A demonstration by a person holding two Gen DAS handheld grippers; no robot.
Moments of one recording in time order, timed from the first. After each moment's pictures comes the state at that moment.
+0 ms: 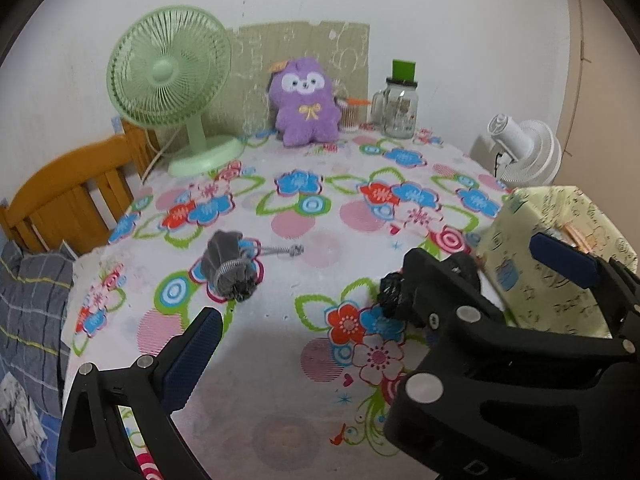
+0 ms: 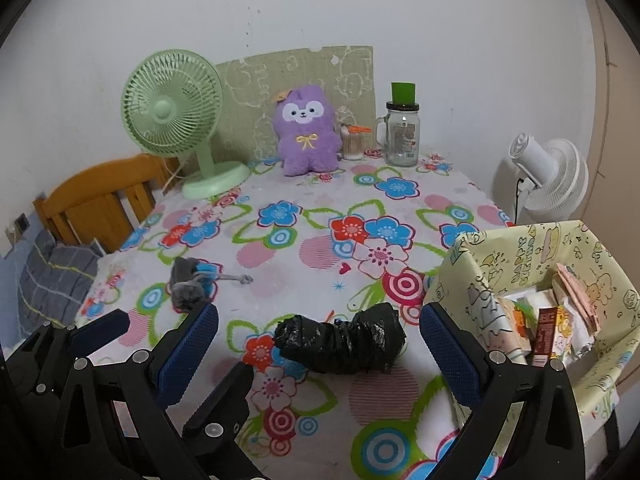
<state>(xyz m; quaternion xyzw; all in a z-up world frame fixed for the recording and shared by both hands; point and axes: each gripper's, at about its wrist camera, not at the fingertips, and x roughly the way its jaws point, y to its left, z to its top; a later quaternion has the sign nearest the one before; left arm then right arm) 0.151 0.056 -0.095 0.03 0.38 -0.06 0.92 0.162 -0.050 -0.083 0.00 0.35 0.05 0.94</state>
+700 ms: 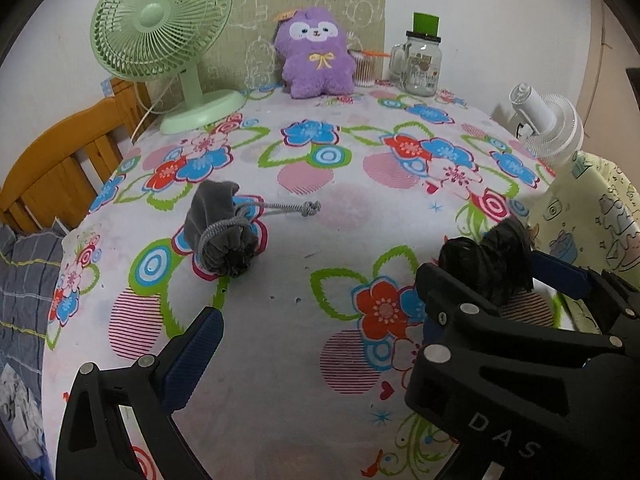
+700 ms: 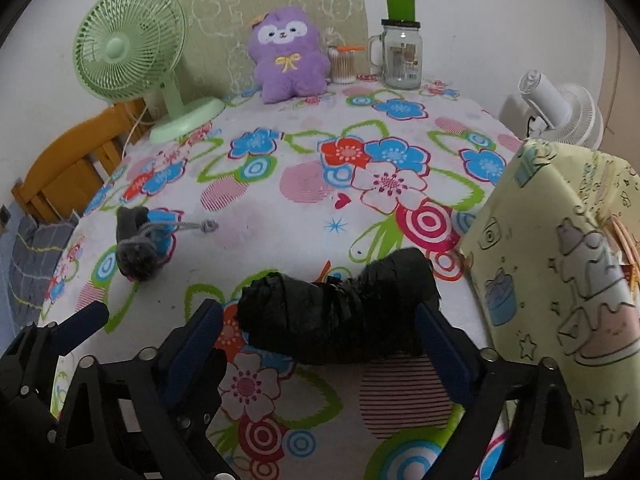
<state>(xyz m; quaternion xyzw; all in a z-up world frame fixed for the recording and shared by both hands) 0.186 0.067 -0.141 0.03 0.44 -0.05 0.90 0.208 -0.050 -0.145 0.02 0.45 0.03 0.89</state>
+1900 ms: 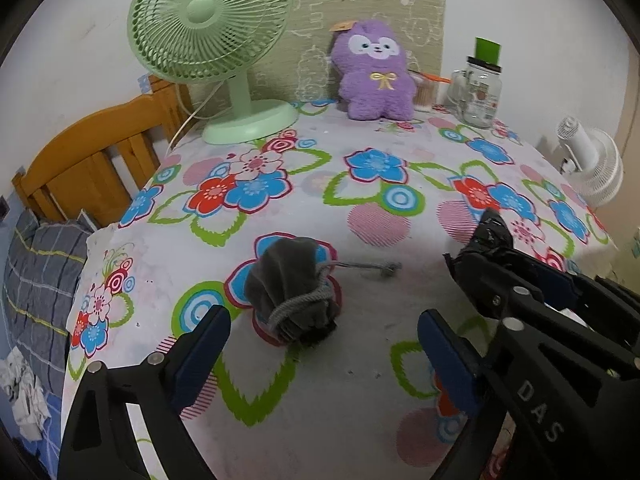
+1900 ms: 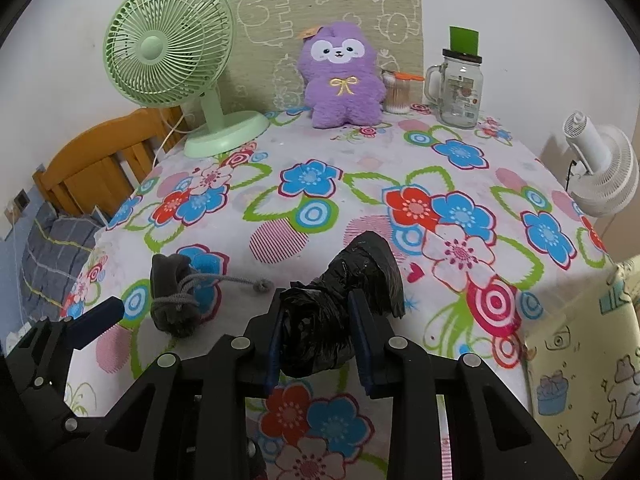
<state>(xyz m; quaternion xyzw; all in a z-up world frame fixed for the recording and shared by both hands) 0.228 0.105 -0.132 0.01 0.42 0.02 0.91 0.253 -0.008 -0.130 0.00 0.42 0.09 0.90</state>
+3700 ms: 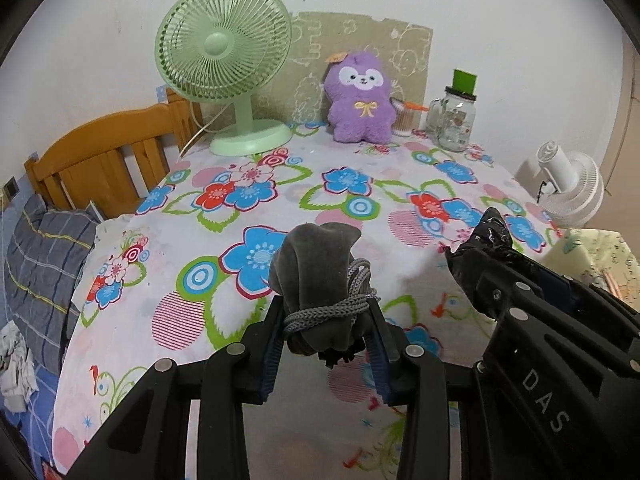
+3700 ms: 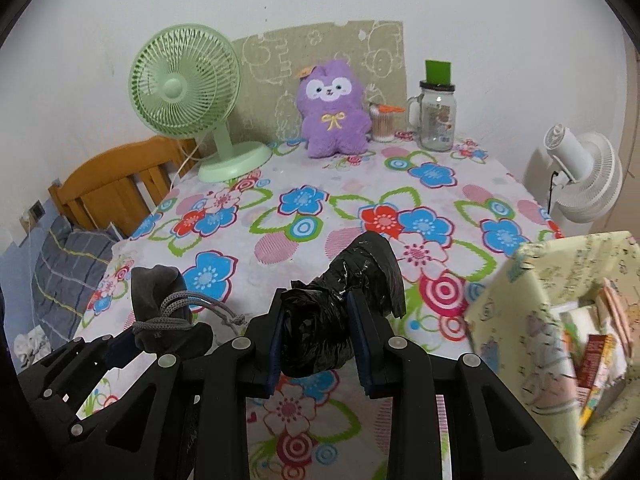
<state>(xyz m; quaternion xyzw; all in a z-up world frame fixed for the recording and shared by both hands) 0.163 0.067 -0.096 -0.02 0.38 0.02 0.92 0.190 -0.046 -0.086 0.01 0.37 0.10 0.92</state>
